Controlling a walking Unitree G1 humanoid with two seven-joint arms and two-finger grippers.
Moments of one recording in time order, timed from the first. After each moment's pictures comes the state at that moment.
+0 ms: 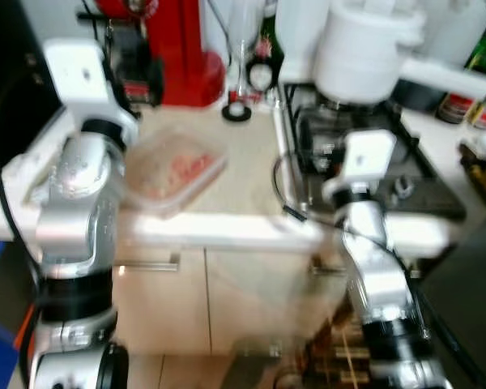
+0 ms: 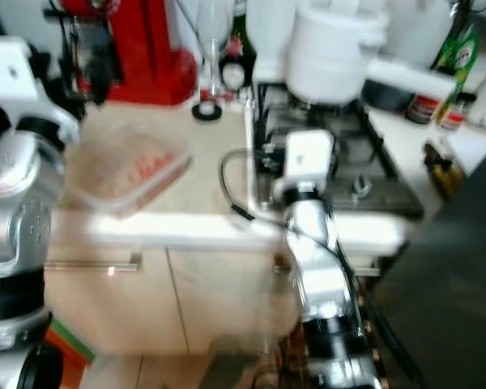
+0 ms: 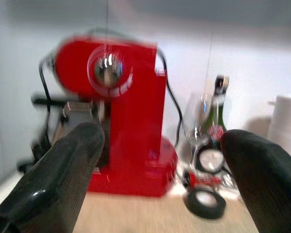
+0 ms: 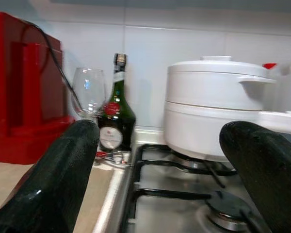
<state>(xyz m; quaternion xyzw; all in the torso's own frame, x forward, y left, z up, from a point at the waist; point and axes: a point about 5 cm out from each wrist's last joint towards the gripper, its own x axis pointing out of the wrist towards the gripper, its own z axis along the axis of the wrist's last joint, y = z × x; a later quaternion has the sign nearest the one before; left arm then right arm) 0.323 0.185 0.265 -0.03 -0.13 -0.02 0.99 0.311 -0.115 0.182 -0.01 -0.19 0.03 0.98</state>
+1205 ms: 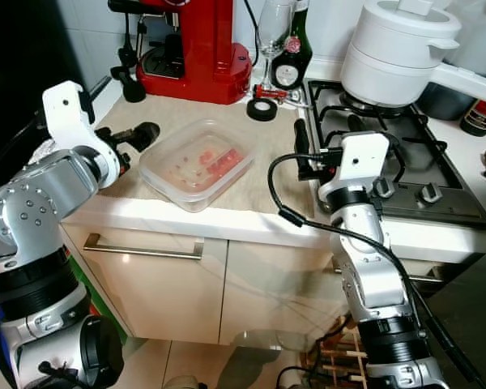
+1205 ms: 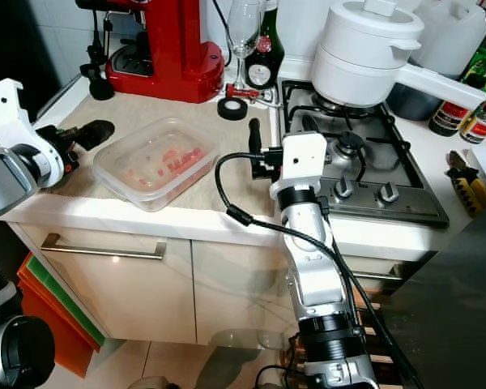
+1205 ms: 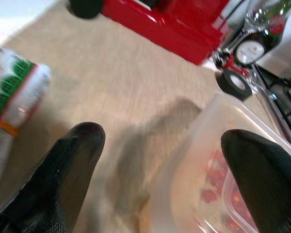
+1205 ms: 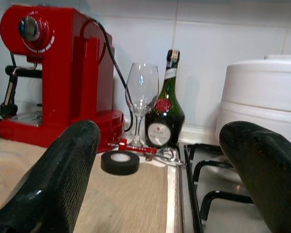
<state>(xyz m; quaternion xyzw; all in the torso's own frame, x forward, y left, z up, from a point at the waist) 0.310 0.208 0.234 -0.17 0.16 -0.04 0.97 0.311 -0.108 0.178 -0.02 -0.18 0.05 0.98</state>
